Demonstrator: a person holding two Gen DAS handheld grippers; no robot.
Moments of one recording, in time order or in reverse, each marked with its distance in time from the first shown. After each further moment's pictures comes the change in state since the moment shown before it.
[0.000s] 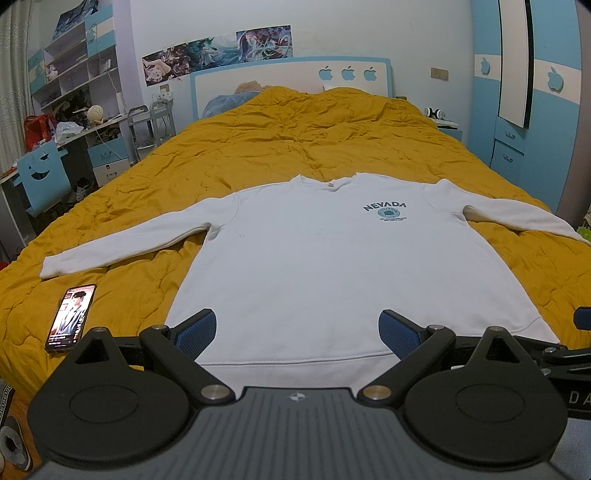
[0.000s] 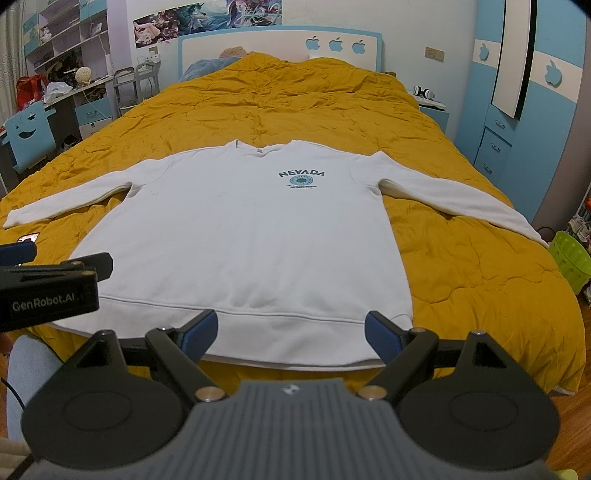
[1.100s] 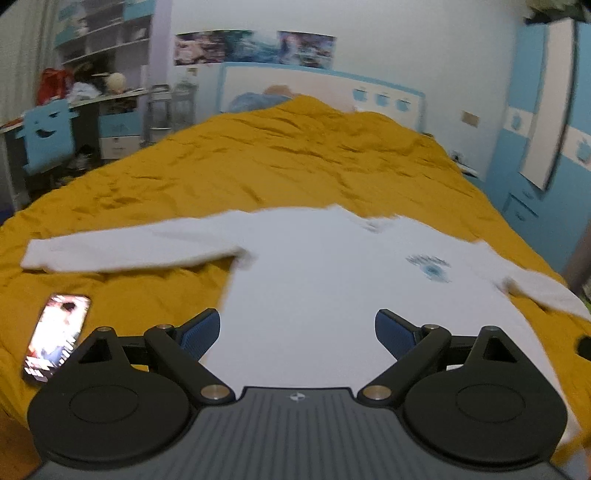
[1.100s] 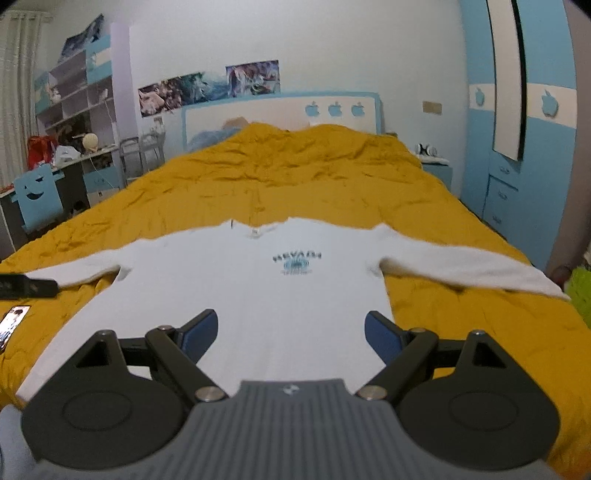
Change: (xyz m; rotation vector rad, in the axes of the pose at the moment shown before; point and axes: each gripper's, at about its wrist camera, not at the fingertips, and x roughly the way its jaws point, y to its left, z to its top) left arm 0.076 0.130 0.050 -0.208 -0.034 -0.043; right arm 0.063 -0.029 0.043 0.043 -0.251 0.067
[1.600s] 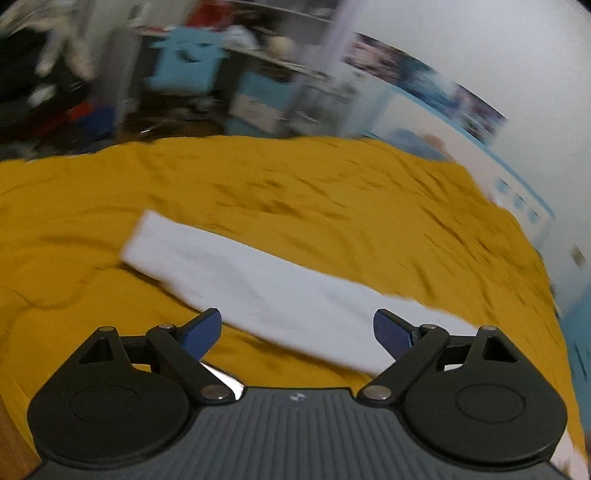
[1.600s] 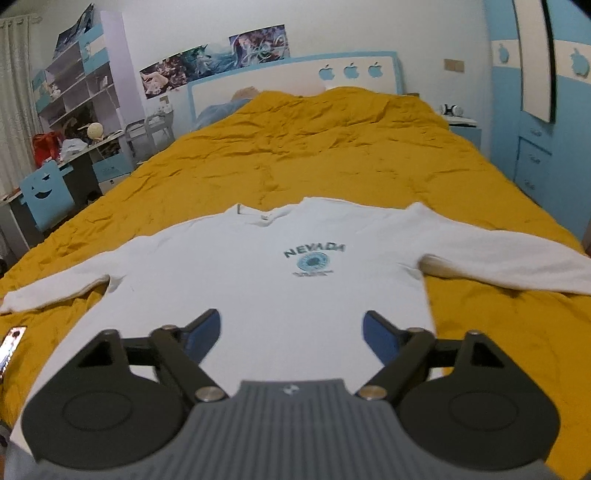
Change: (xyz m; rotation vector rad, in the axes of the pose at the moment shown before) left arm 0.072 0.257 0.054 -0.527 -0.040 0.192; right arm 0.121 -0.013 0.047 0.054 0.137 0.092
